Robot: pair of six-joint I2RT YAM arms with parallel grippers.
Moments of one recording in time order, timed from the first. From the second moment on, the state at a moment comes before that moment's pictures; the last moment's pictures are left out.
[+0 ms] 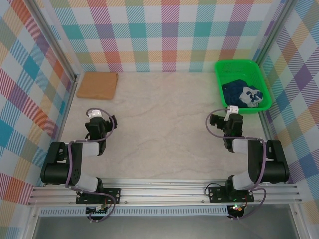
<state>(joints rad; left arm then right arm) -0.04 1.47 0.36 0.66 -0.25 -0.22 0.00 1.48 0.38 0.68 0.03 0.12</state>
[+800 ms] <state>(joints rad) -0.08 1.57 0.38 0.75 -0.26 -0.16 0.02 1.53 0.37 0.77 0.06 0.10</state>
